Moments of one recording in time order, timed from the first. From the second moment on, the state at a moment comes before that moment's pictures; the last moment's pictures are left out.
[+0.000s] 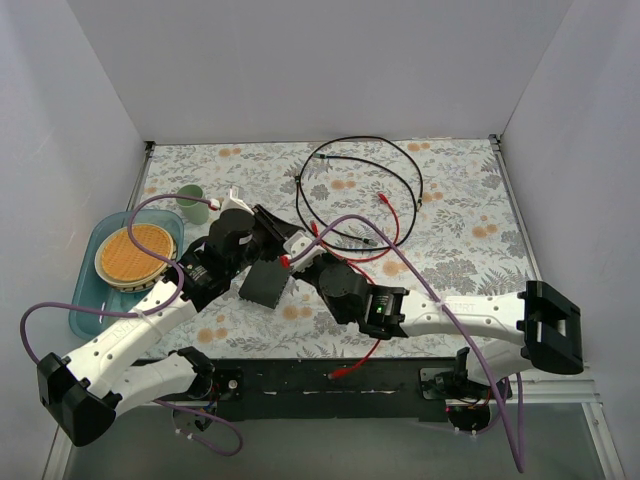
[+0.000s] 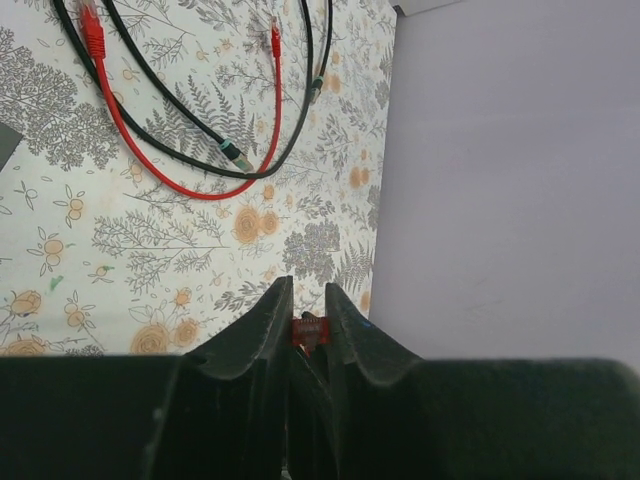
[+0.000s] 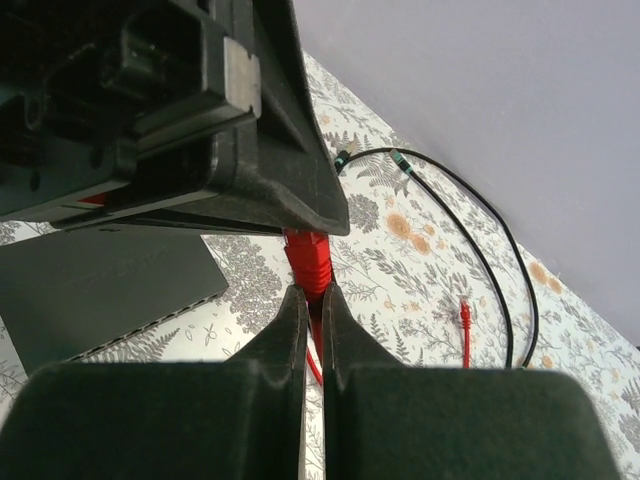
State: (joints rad) left arm -0.71 0.99 0.91 -0.31 -0.12 -1.22; right arm 1.35 1.40 0.92 0.33 0.82 -0.36
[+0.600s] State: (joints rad) left arm -0.72 0.89 0.87 -0.24 -0.15 -1.03; right arm 1.04 1.25 0.93 -0.03 0.13 -0.19
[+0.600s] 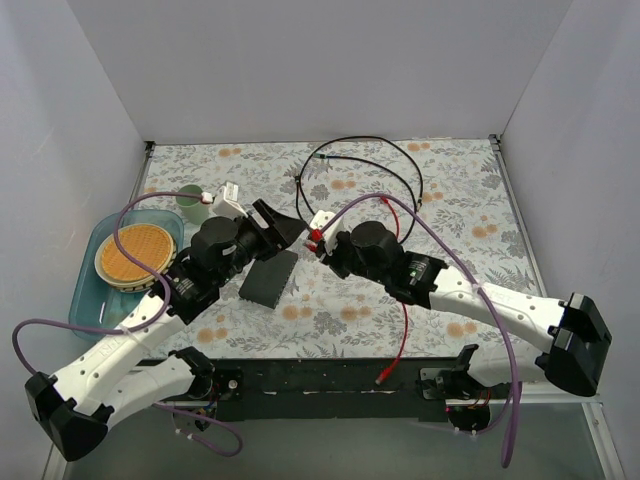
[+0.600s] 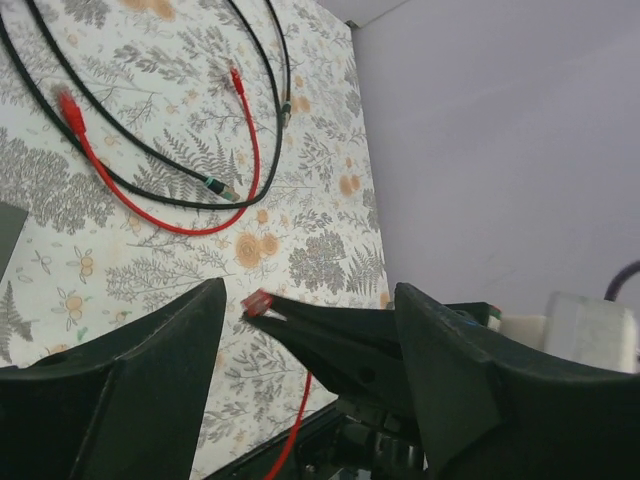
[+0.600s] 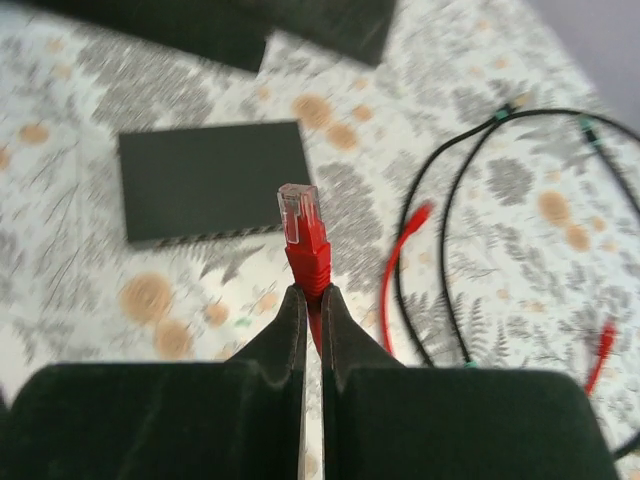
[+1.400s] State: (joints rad) left arm -0.72 0.95 0.80 -0.08 0.17 -0.71; right arm 0.87 1.21 0.94 -0.15 -0.40 -0.17
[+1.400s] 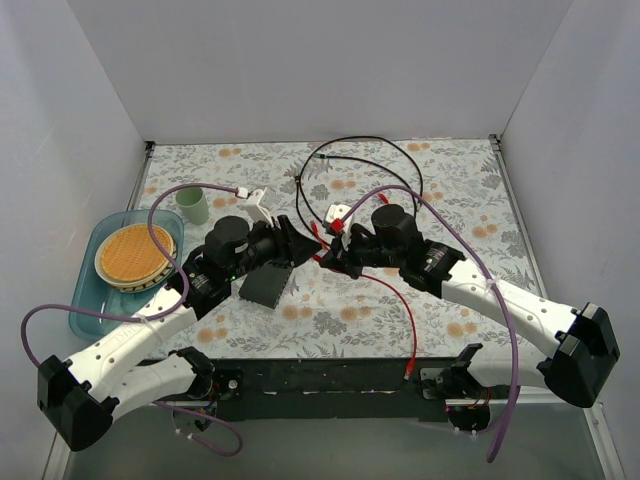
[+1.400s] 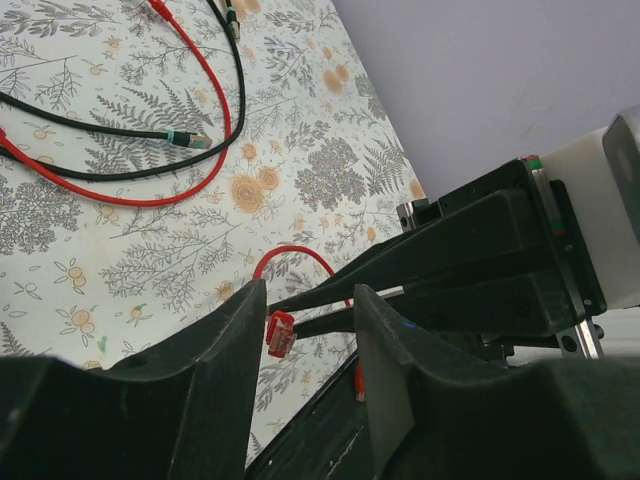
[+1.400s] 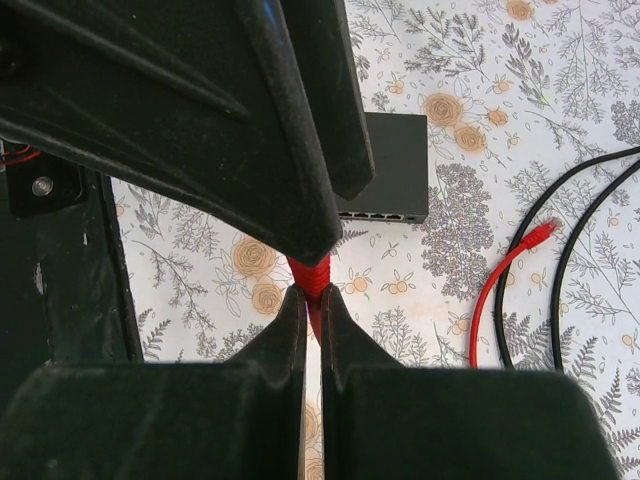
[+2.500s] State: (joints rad) left arm -0.72 1.08 0.82 -0.14 0.11 -0.83; right arm 0.85 1.18 0.94 -0.14 -0.34 -0.10
